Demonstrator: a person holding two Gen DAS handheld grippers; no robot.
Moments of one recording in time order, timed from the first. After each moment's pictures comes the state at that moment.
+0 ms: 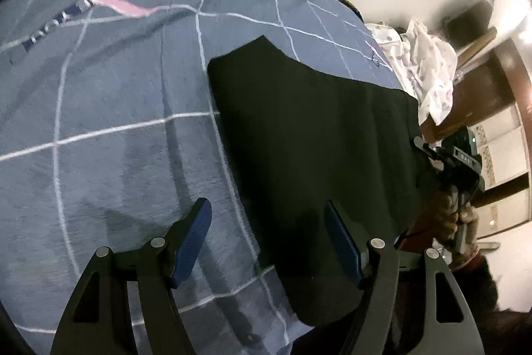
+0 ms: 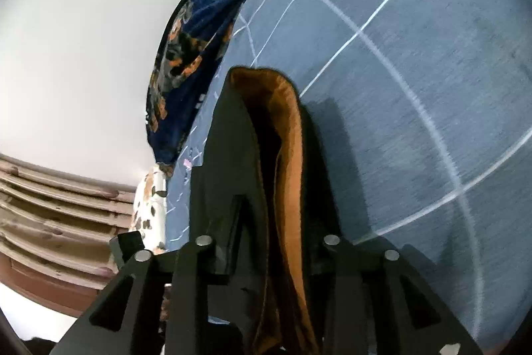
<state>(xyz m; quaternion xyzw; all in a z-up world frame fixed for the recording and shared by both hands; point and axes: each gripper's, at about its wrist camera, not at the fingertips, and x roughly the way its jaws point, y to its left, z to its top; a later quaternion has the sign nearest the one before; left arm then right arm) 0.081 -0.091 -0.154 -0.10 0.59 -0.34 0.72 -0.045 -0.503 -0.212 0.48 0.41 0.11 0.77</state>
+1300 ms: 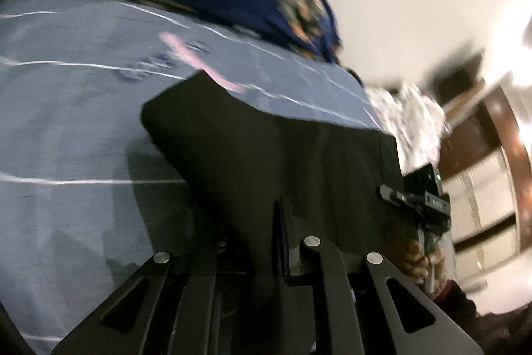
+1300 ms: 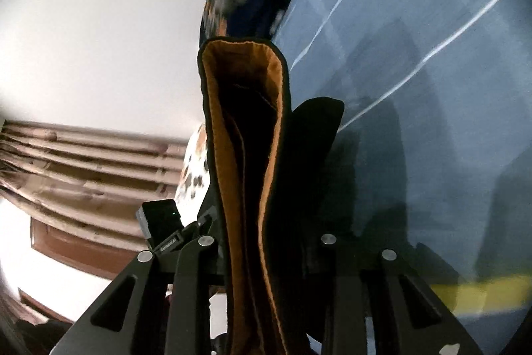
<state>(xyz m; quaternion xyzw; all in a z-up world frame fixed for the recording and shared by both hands) 0.106 0.036 -0.120 -0.18 0.51 -0.30 0.79 0.034 -0.339 -0.219 0.50 0.42 0.29 0.70</state>
